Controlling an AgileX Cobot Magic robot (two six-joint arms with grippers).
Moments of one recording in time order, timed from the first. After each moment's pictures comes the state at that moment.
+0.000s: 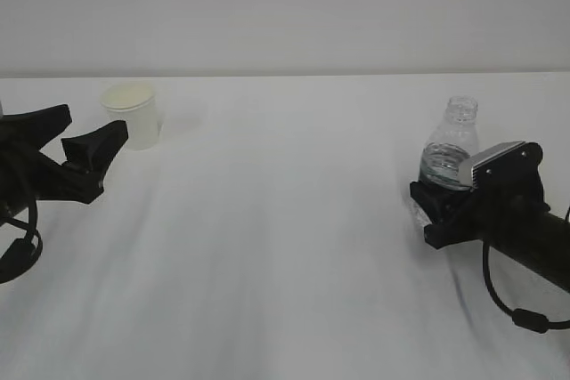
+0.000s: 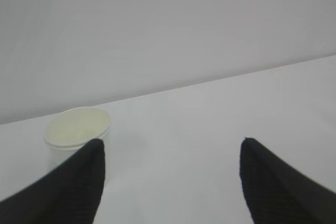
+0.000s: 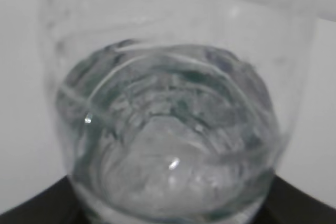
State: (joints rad) left arm -0.28 1.65 -0.36 0.13 -1.14 -0.07; right arm 0.03 2.15 -0.58 -0.37 -1.18 -0.10
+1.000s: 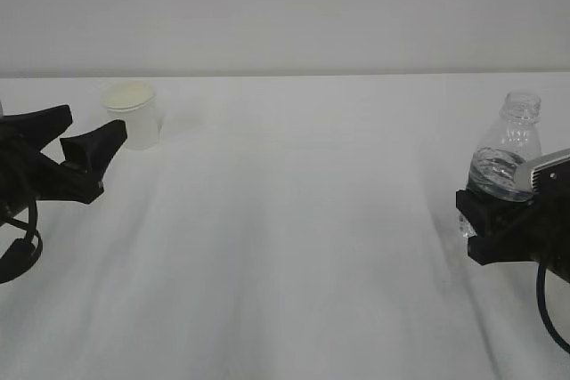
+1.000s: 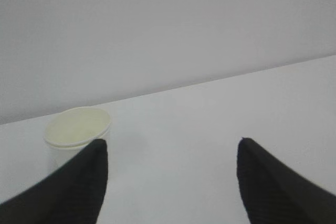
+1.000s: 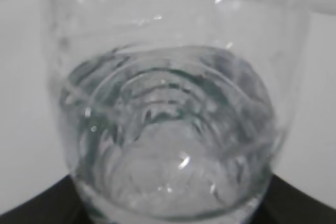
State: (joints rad) left arm -0.28 1.65 -0.36 0.13 -1.14 -0.07; right arm 0.03 1.87 -0.32 -0.25 -1.12 -0.07
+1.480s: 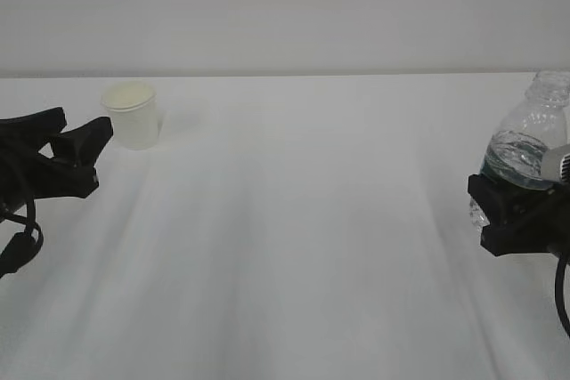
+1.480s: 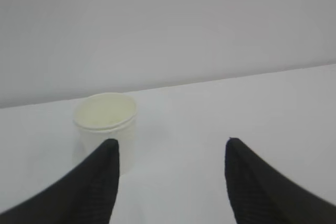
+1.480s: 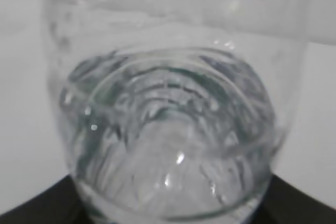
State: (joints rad) left arm -0.28 1.67 -0.36 0.05 -1.14 -0.07; right arm 0.03 1.74 -0.27 -0.24 -1.12 -0.04
